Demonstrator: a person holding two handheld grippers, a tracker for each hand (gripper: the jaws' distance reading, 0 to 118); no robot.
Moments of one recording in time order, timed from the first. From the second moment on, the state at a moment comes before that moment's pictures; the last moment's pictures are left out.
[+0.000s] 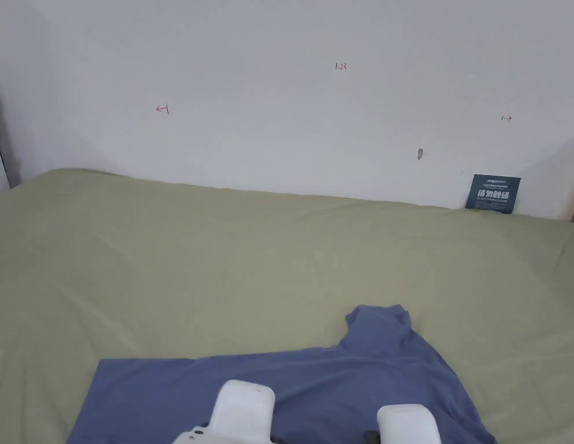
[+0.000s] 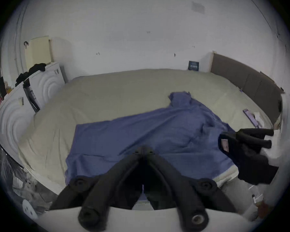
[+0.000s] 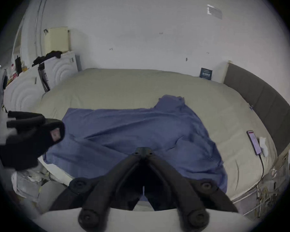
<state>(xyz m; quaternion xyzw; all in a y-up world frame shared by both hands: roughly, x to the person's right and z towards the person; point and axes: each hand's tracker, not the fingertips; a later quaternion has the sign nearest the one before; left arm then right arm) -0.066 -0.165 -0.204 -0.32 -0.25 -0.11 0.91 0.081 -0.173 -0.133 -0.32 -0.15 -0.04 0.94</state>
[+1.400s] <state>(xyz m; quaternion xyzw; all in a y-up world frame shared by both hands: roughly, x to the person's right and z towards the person) -0.142 -0.259 -0.500 -0.49 -0.14 -0.06 0.86 0.375 -0.250 -0.462 -0.57 -0.13 -0.12 0.80</state>
